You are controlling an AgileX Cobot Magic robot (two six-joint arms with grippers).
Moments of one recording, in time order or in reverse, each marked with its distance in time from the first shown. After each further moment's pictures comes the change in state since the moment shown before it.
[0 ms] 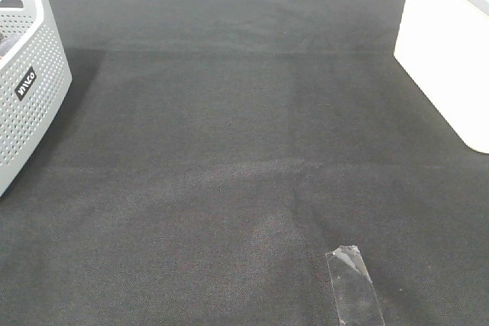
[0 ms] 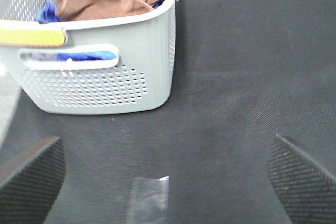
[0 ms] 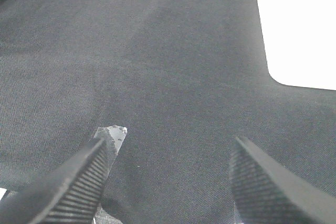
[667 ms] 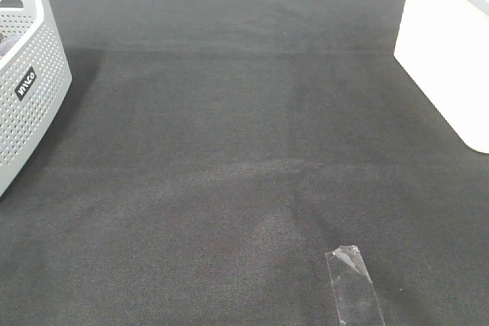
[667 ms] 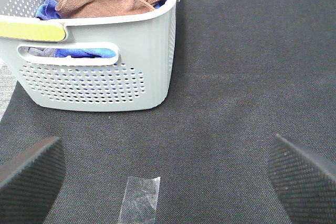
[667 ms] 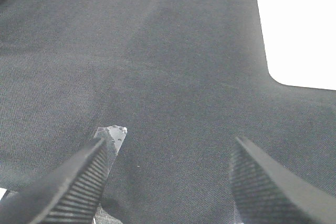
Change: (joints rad) left arm 0.000 -0.006 0.002 0.000 -0.002 -0.072; right arm 0.000 0.000 0.000 0.000 0.000 0.000
